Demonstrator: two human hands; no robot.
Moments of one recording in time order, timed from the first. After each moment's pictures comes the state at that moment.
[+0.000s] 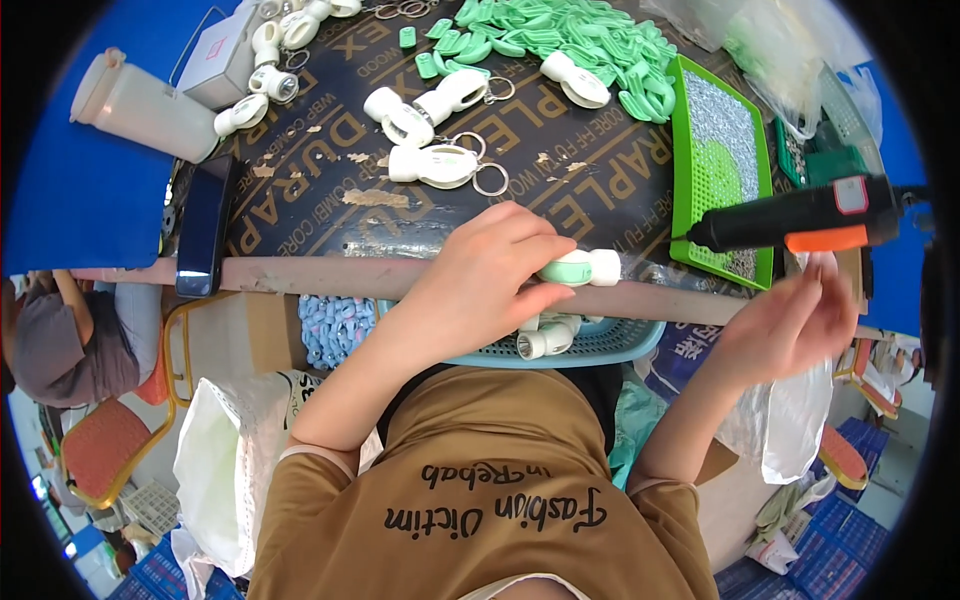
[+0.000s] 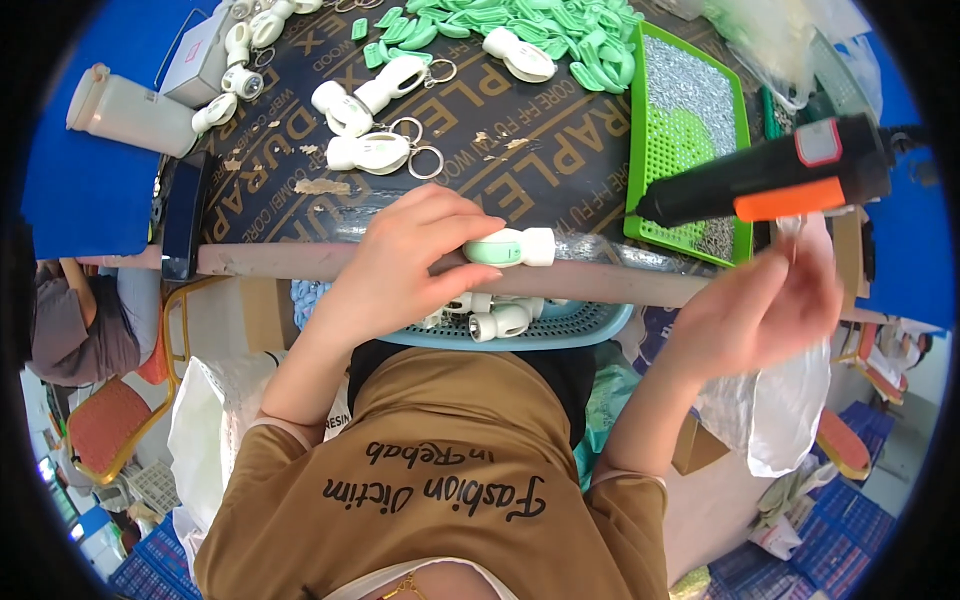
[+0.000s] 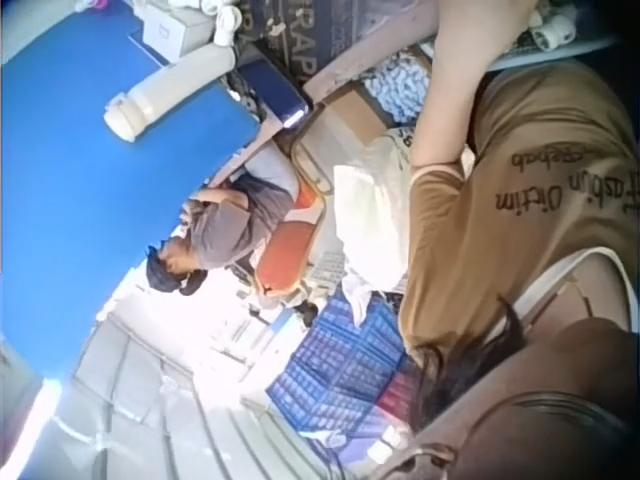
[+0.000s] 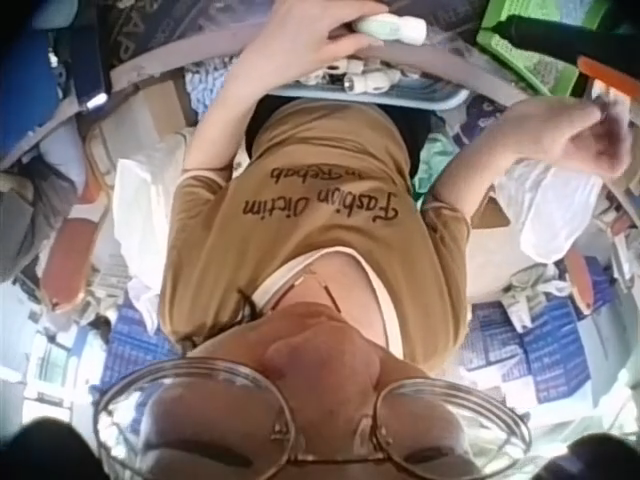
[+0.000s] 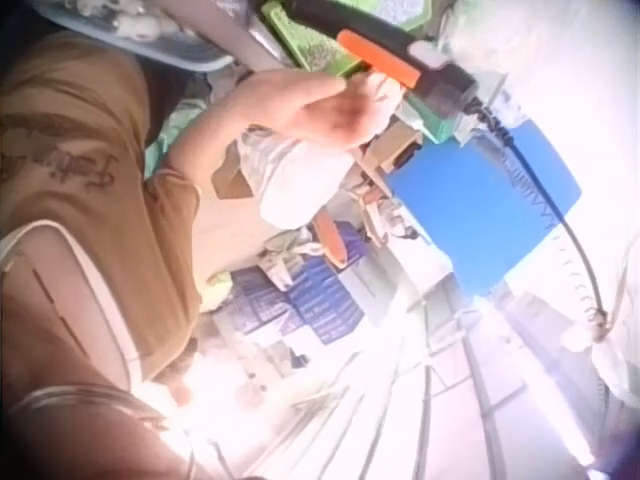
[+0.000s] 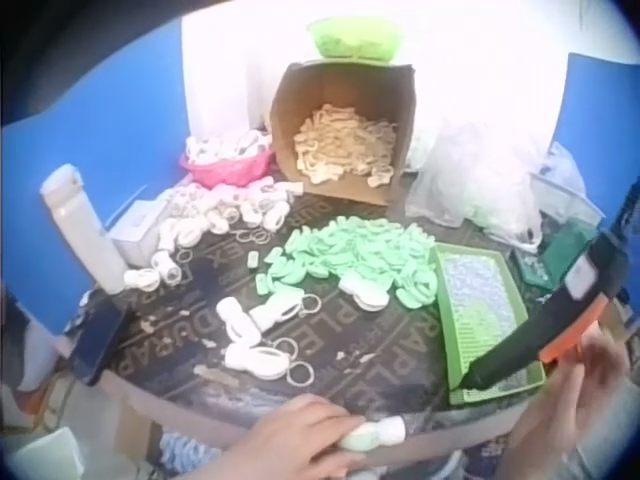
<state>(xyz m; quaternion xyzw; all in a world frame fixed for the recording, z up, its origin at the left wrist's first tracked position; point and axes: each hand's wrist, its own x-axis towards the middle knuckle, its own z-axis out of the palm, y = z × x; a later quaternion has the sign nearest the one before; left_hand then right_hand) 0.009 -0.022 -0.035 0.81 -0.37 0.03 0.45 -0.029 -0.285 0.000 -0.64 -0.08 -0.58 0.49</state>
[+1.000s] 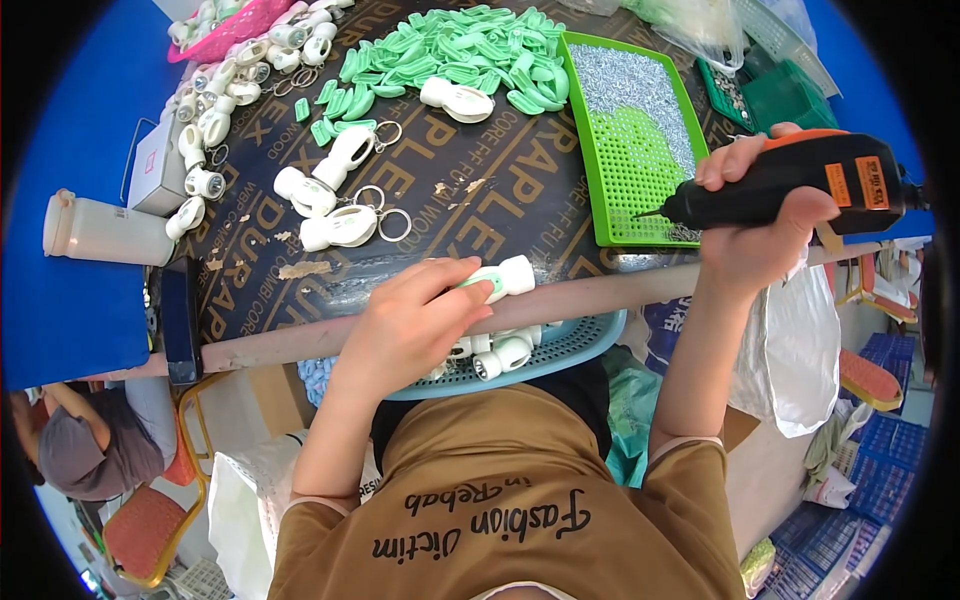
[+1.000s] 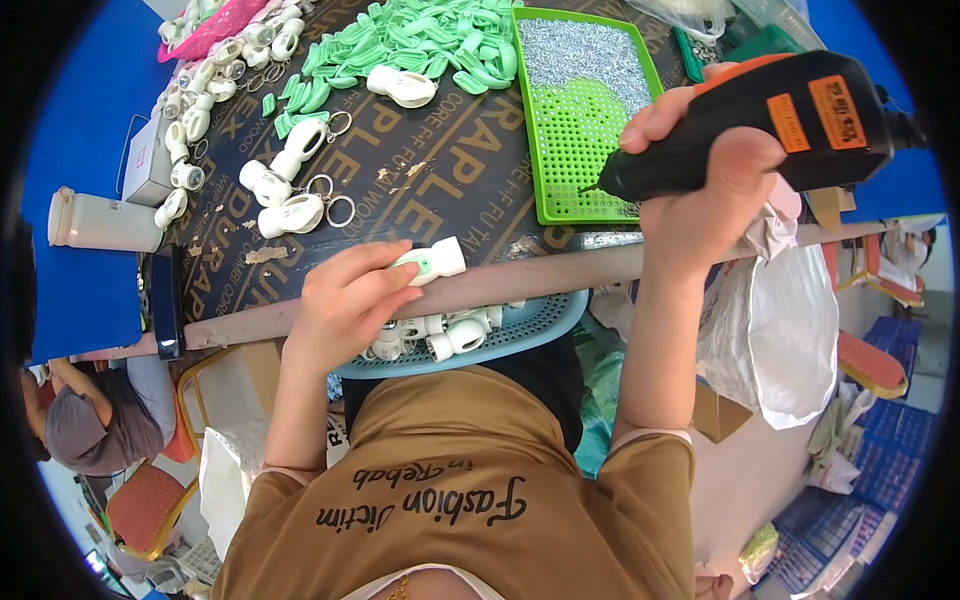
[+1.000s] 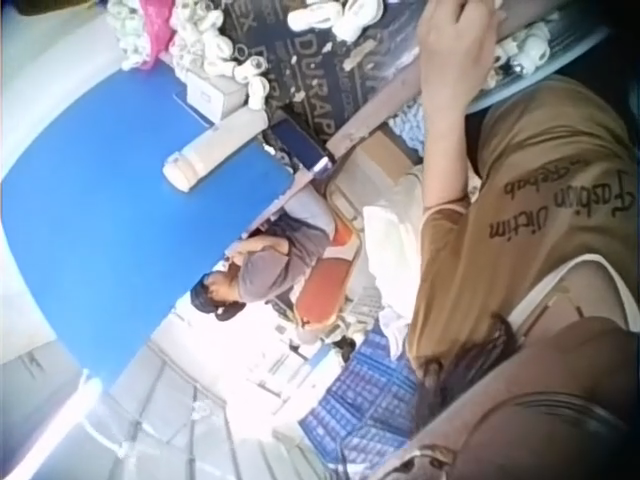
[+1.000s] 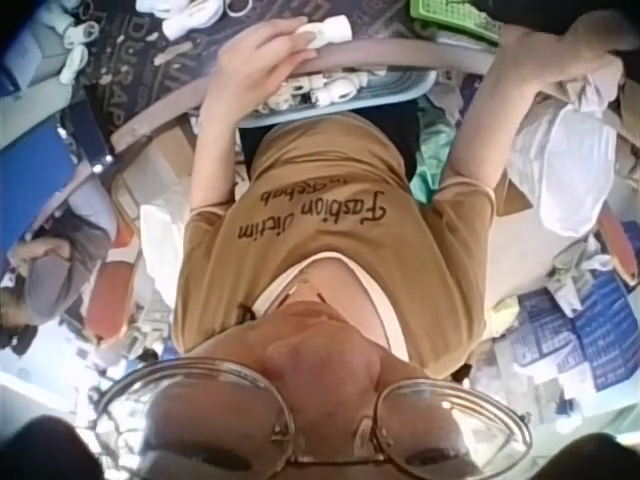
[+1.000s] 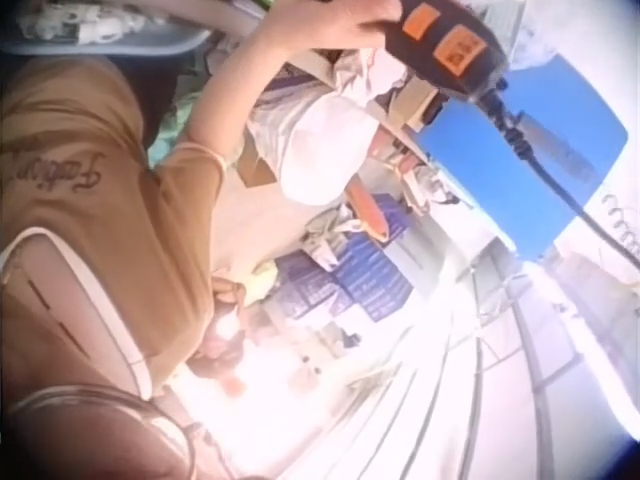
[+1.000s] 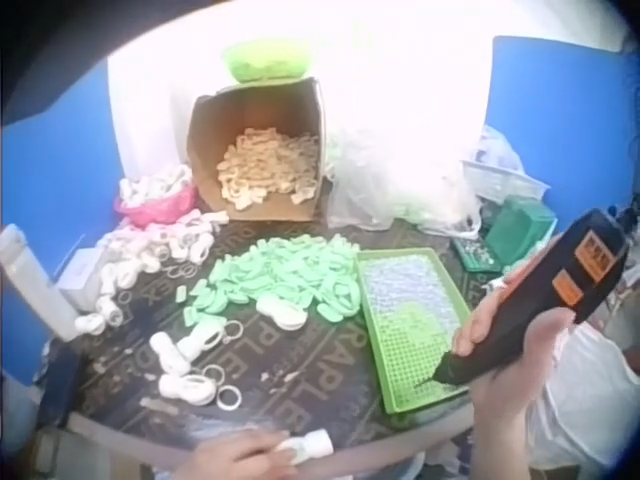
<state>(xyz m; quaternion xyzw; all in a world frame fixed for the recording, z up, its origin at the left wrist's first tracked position) 0.011 -0.029 -0.040 0.80 -0.45 0.11 0.40 0.000 -0.316 0.023 -0.62 -0.09 -0.36 0.69</state>
